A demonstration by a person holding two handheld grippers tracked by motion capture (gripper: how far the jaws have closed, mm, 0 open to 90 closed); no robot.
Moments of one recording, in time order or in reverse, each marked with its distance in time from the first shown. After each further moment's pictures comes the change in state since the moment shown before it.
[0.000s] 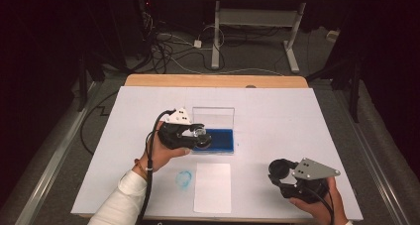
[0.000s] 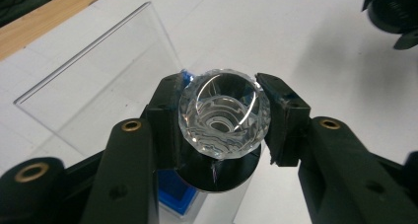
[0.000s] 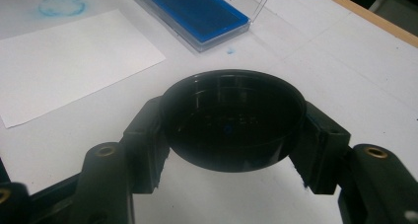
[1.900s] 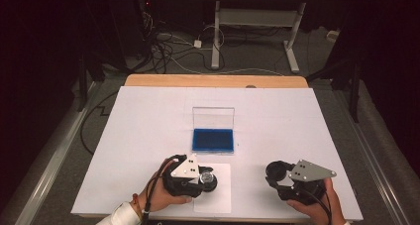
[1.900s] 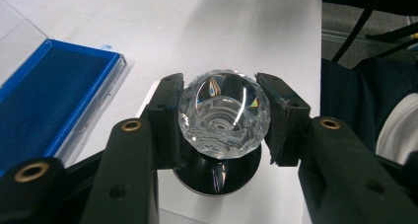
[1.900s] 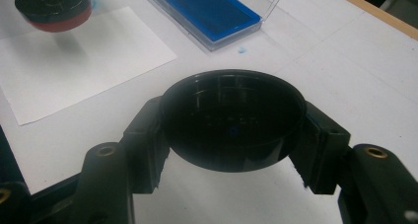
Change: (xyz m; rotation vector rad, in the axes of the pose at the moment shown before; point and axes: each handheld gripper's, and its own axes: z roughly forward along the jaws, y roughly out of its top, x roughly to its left) left arm -0.089 -0.048 0.007 0.071 -0.134 0.167; right arm 0.006 0.001 0.003 0.010 0.022 -0.010
